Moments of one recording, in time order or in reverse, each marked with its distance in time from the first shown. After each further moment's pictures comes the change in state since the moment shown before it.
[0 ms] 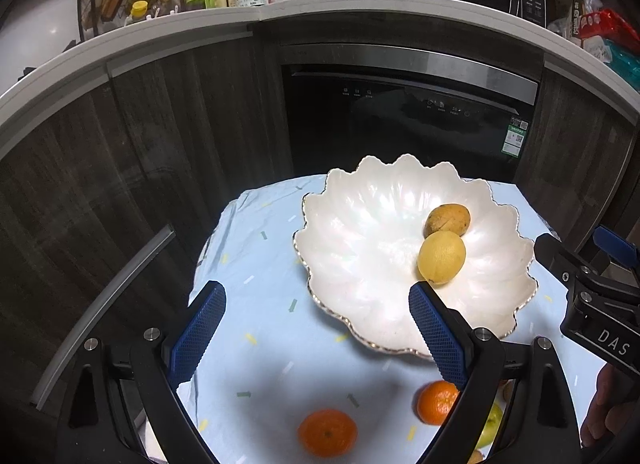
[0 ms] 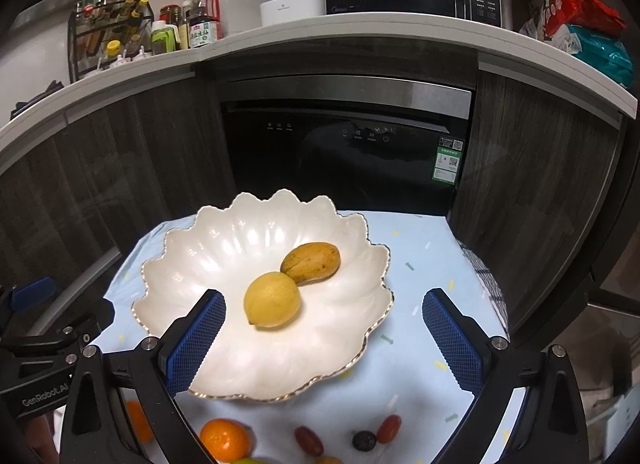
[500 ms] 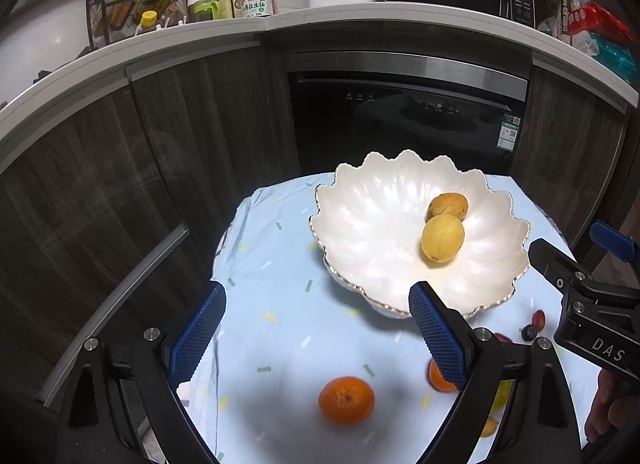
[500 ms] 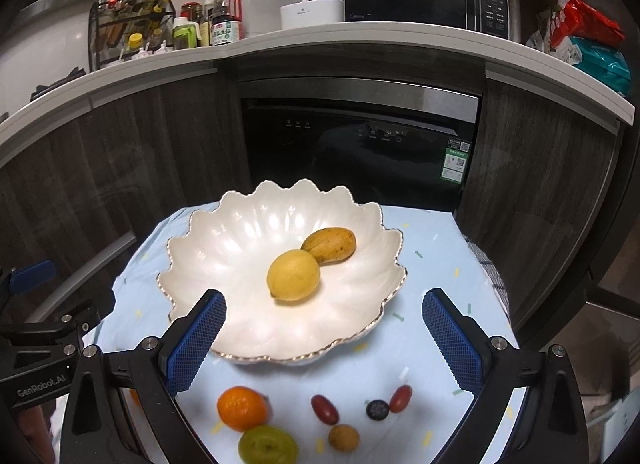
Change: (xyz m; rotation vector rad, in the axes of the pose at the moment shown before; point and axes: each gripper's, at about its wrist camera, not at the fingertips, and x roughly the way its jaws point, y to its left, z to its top) left arm -0.029 0.011 -0.027 0.027 -0.032 0.016; right arm -0.029 0.015 -0.025 -0.046 -0.013 0.023
